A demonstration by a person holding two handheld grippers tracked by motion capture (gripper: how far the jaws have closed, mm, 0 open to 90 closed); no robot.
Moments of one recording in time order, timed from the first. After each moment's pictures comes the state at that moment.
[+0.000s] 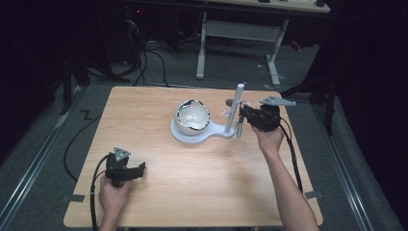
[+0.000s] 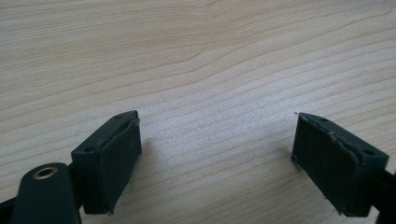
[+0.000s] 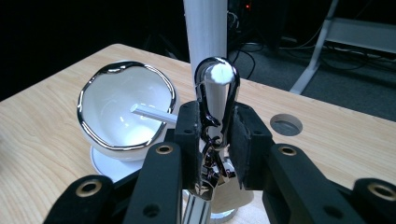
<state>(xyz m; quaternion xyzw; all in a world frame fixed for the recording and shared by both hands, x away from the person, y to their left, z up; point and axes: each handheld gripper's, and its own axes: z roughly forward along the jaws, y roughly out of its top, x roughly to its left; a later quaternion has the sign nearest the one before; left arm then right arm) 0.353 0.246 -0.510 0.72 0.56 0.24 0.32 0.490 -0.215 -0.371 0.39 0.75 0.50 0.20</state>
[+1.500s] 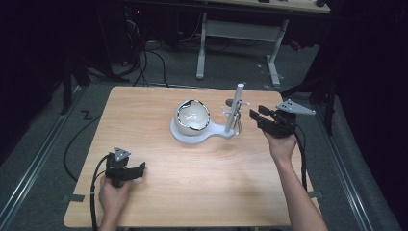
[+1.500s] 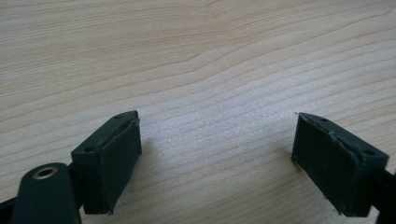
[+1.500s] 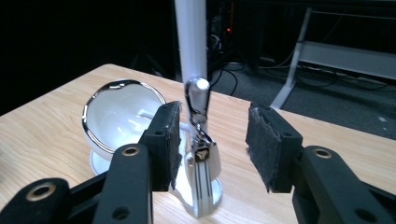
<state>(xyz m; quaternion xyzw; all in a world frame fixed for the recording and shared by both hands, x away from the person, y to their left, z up) 0.353 0.246 -0.510 0.72 0.56 0.24 0.32 0.451 -0.242 -0.349 0.39 0.72 0.52 0.25</state>
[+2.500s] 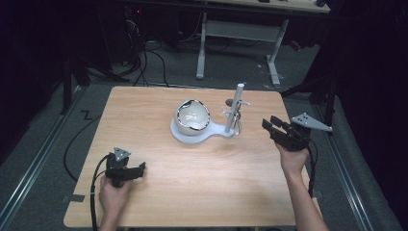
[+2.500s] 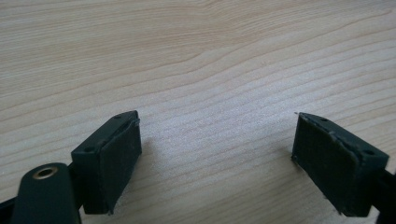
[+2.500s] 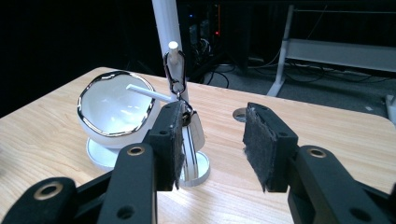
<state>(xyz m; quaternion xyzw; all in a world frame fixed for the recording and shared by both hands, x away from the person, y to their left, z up) 0.353 0.246 -0.510 0.72 0.56 0.24 0.32 0.419 -0.277 -0.364 0.42 0.70 0.53 0.25</state>
